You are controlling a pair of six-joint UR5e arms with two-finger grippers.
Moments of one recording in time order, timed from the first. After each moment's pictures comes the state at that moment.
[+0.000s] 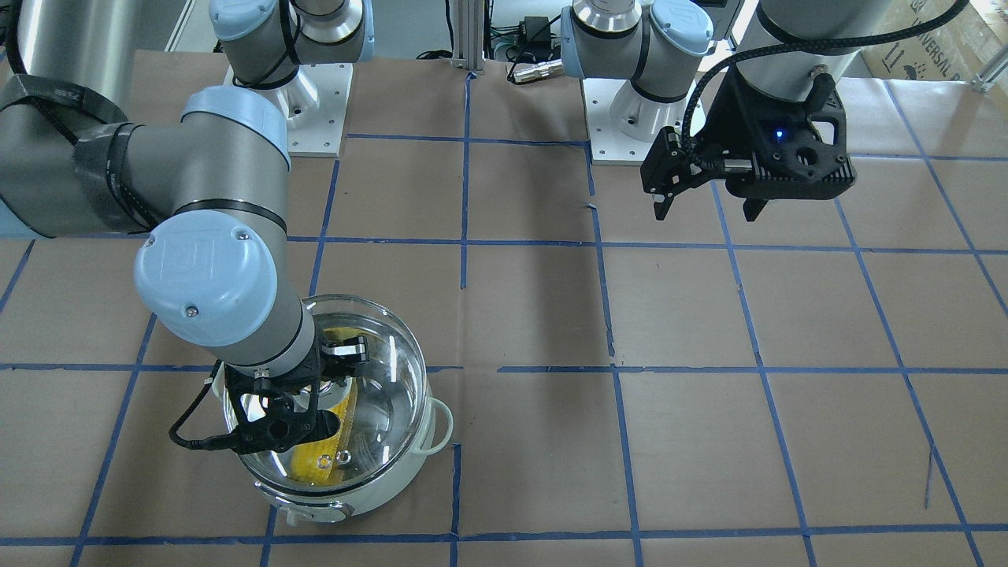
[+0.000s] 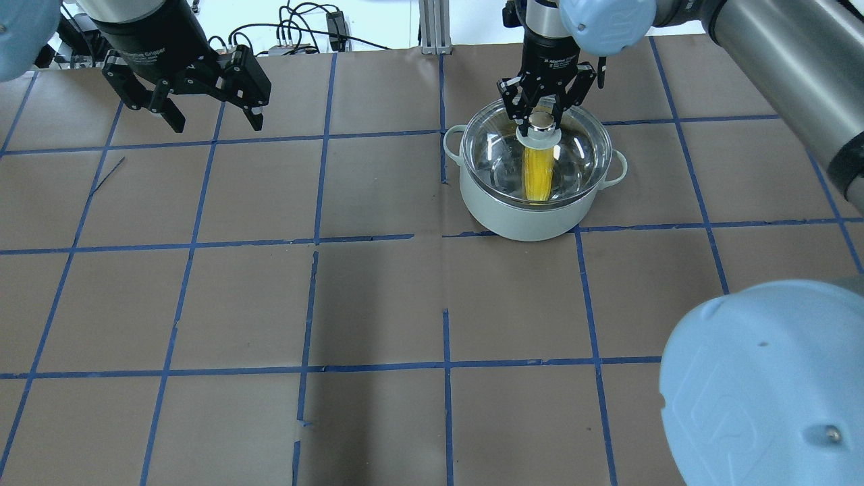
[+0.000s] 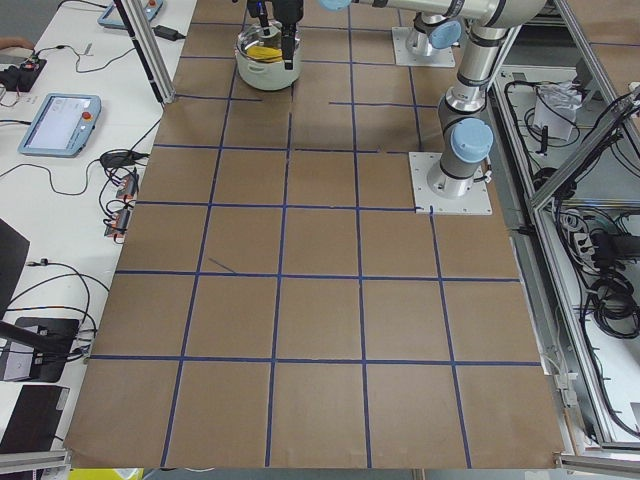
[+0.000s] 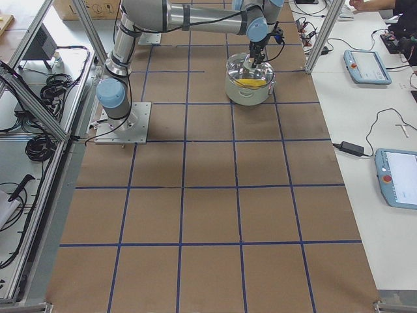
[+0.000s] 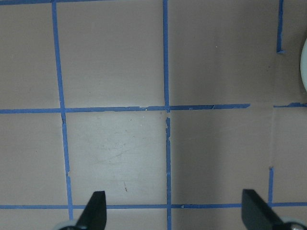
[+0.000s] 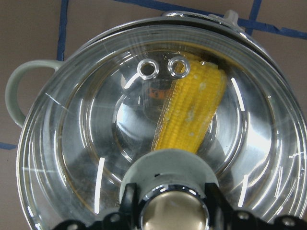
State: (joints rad) left arm -1.58 -1.66 -1.39 -1.66 1.60 0.01; right arm 1.70 -1.05 1.21 -1.61 -1.57 -0.08
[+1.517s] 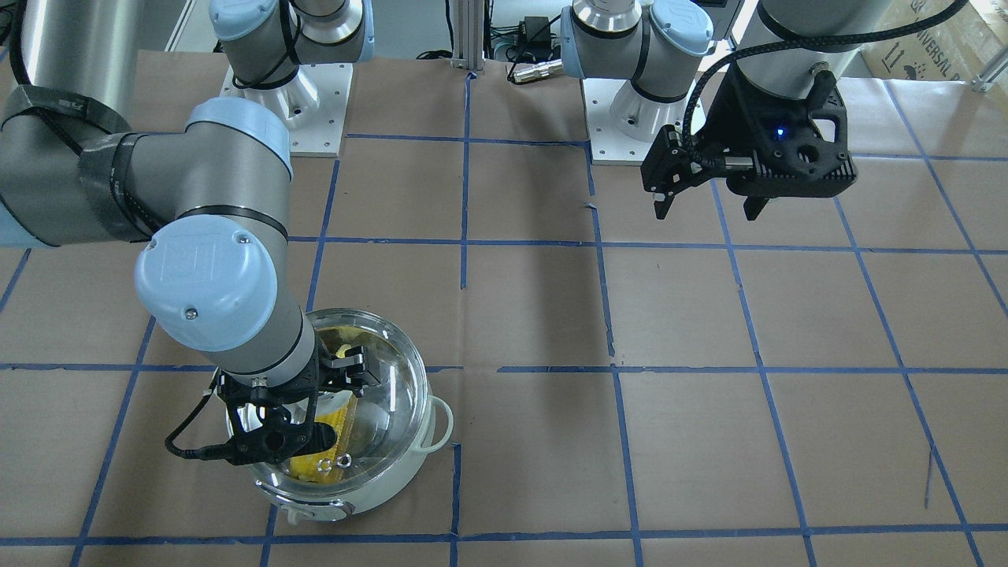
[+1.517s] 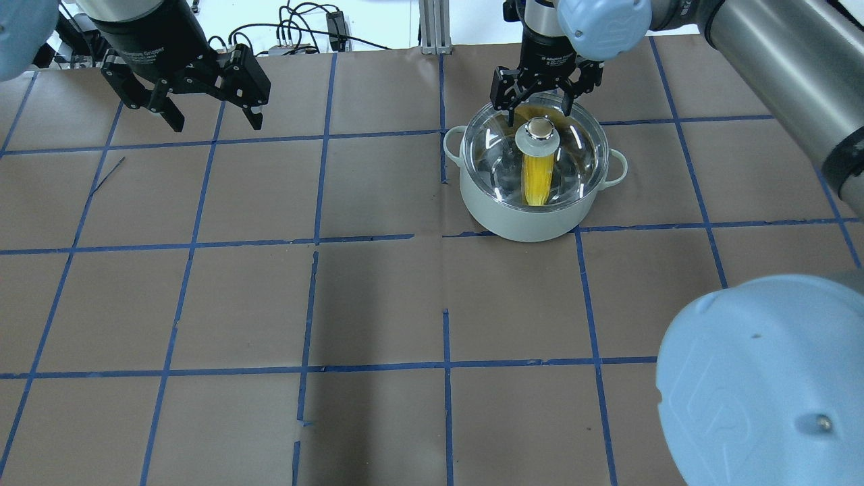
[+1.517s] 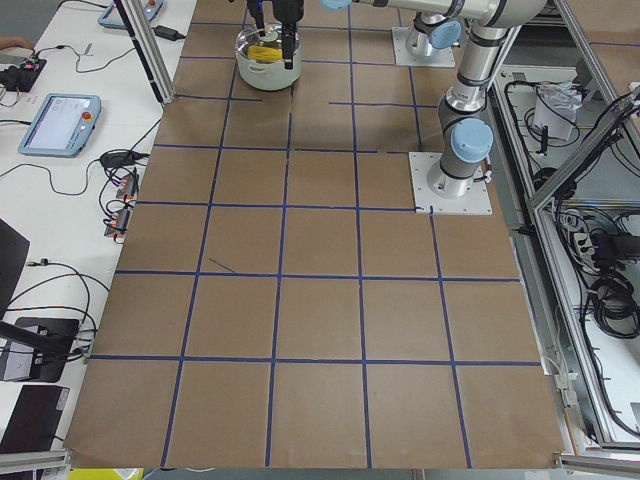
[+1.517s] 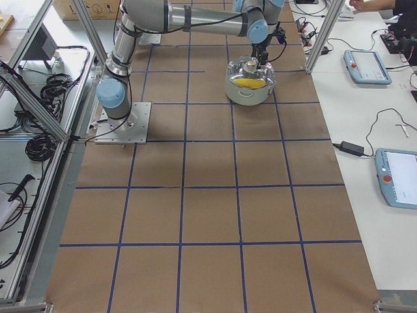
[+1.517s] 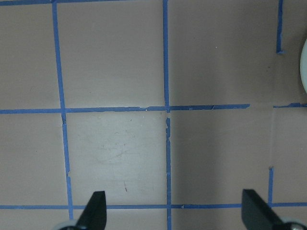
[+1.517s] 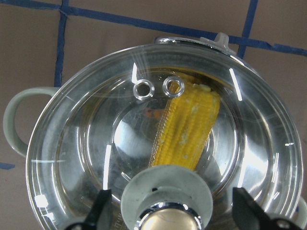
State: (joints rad) left arm -1.58 -1.66 -1.39 -1.66 1.60 0.01; right arm 1.70 -1.04 1.21 -1.67 -1.58 -0.04
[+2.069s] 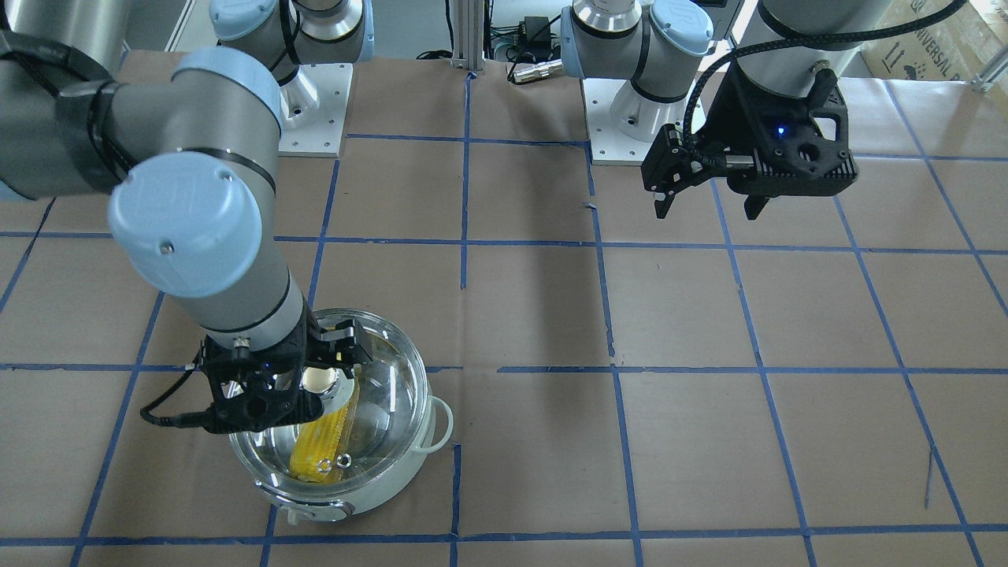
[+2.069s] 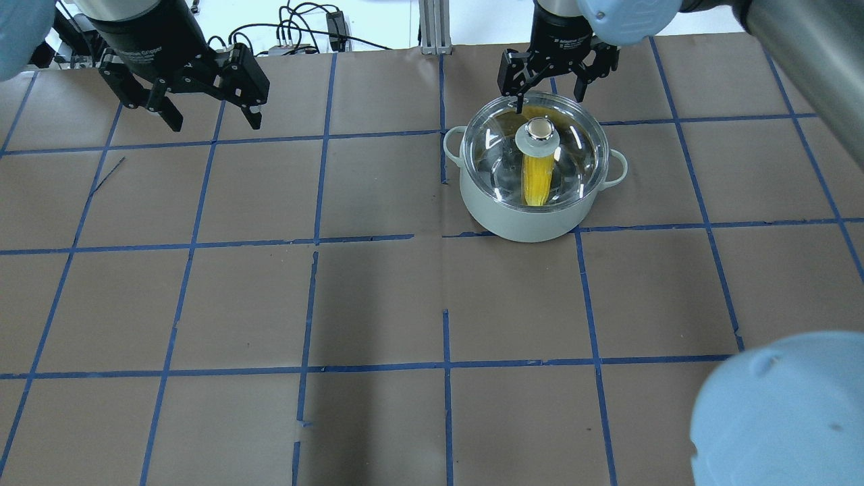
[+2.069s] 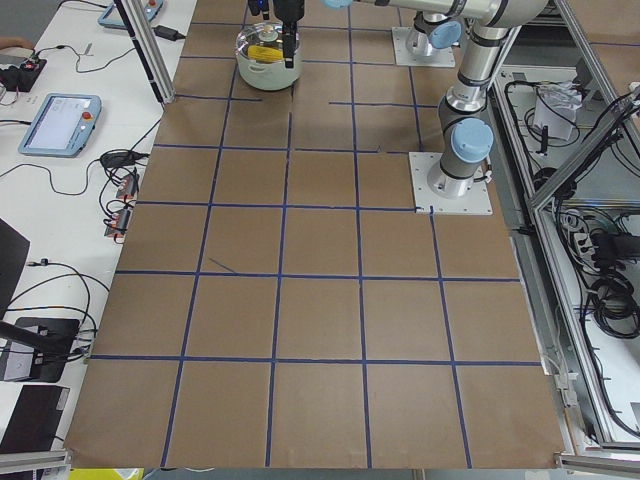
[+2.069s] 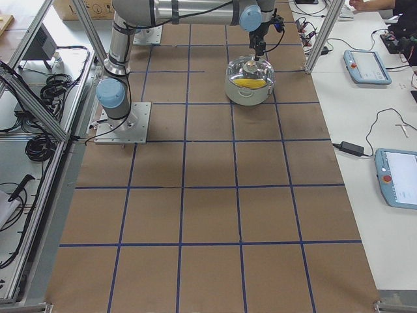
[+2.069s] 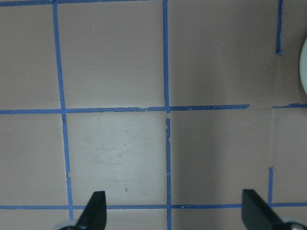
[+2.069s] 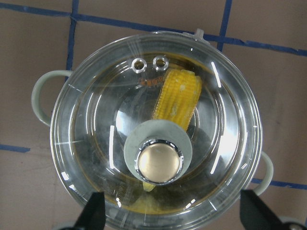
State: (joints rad) left arm -1.58 -1.65 -1.39 -1.66 1.60 0.01; right arm 1.69 -1.20 1.26 -1.62 -1.58 -0.04
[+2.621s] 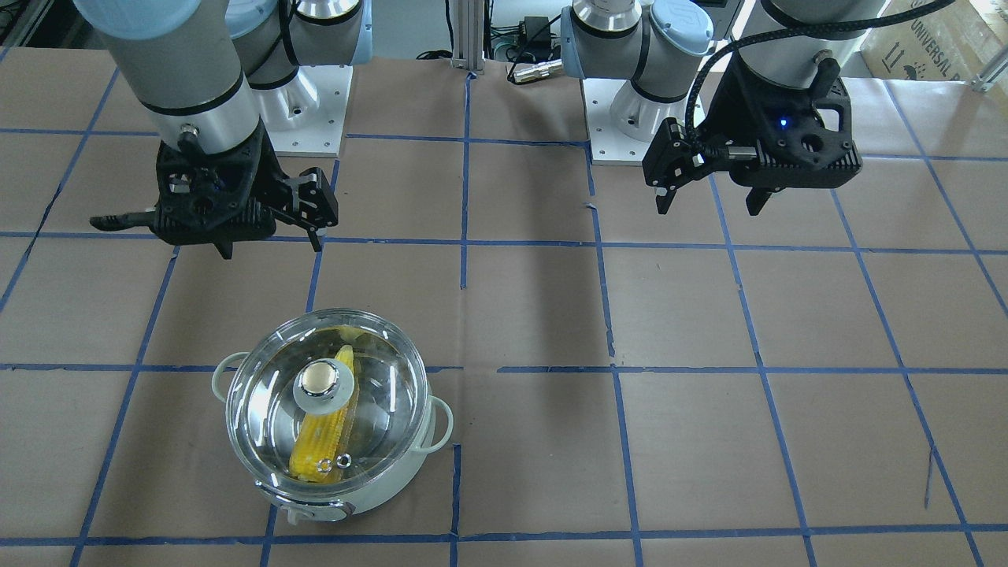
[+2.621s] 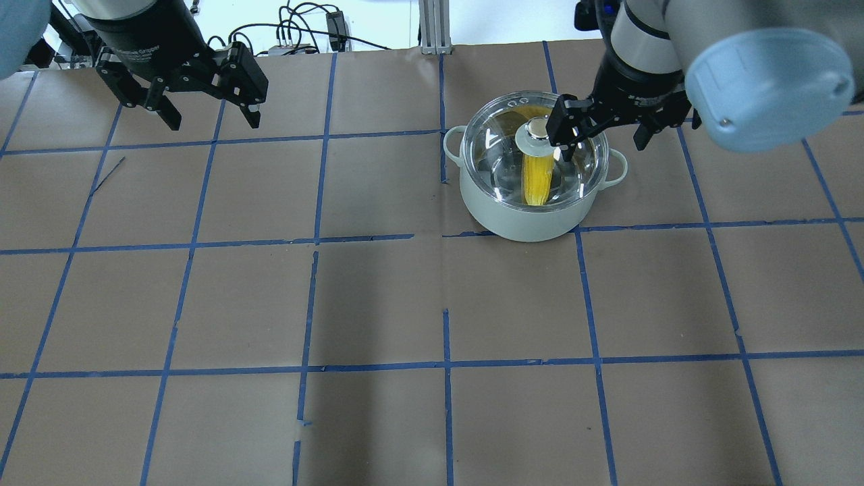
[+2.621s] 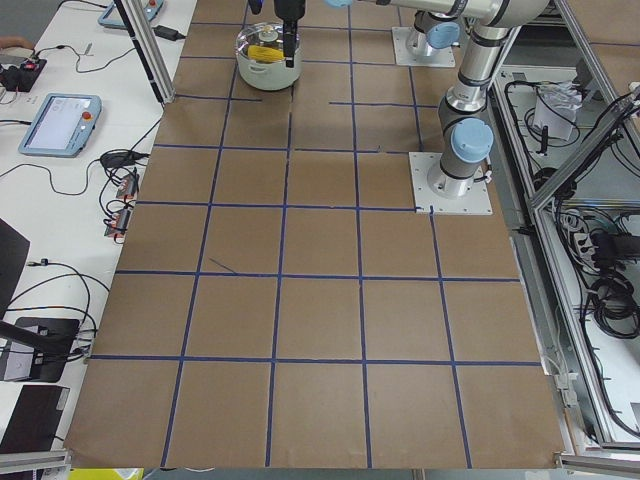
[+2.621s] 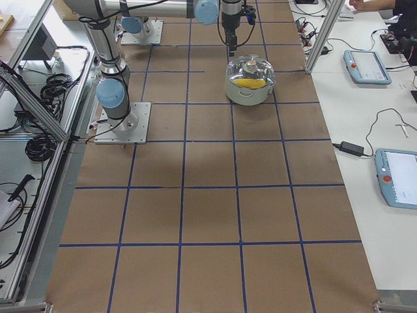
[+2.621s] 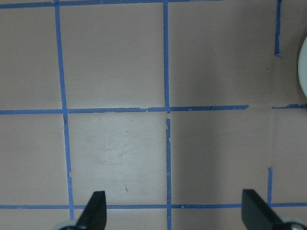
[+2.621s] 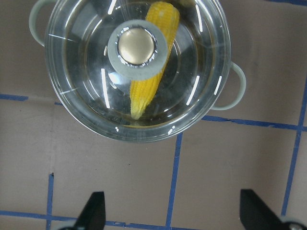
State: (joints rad) left arm -1.58 -1.64 -1.39 -1.66 1.60 0.00; right arm 1.63 -1.56 1.63 -1.72 -1.59 -0.05
